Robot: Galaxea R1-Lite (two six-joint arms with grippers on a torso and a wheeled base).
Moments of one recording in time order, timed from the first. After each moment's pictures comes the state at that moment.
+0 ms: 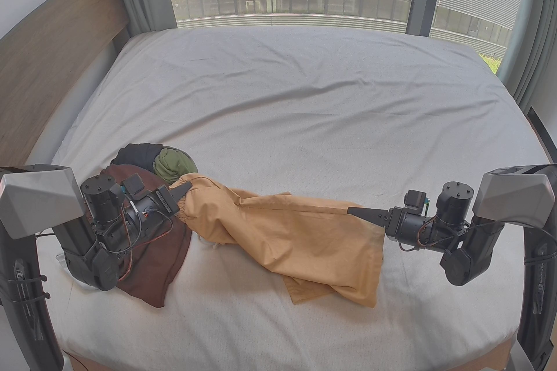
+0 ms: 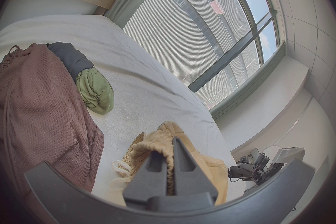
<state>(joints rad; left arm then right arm) -0.13 2.24 -0.60 -1.54 -0.39 -0.65 0.24 2.38 -0.68 -1.55 0.76 0.75</state>
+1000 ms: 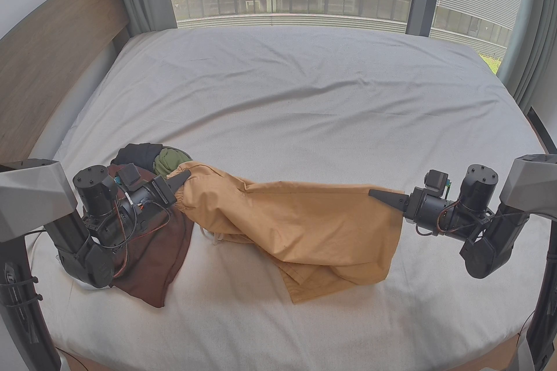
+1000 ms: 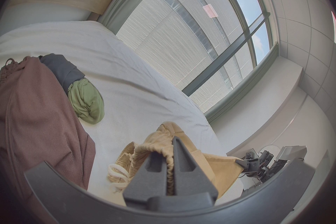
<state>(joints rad) -0.14 2.17 -0.59 -1.54 -0.39 -0.65 0.21 2.20 -0.60 -1.55 0.73 0.74</state>
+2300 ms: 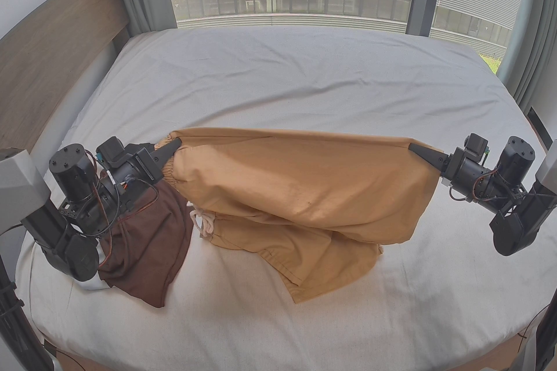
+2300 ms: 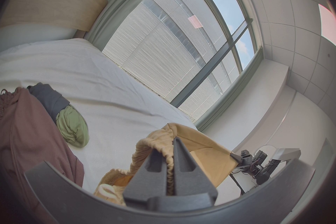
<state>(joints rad) -0.15 2.00 -0.59 -1.55 -0.40 -0.65 0.06 2.03 -0.63 -1.54 0.74 0.76</state>
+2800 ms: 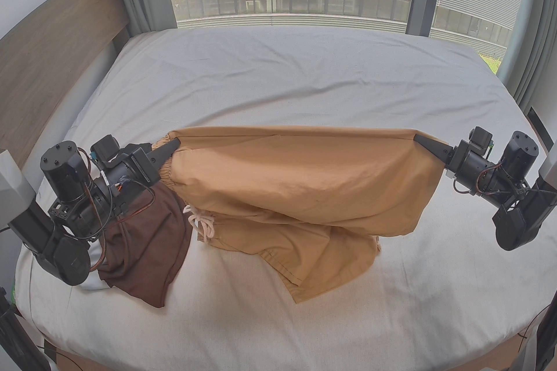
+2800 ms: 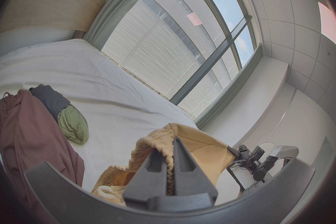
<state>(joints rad) -0.17 1.91 -0.54 -1.48 -0.39 -0.63 0.04 2.02 -0.66 -1.54 0.73 0.76</state>
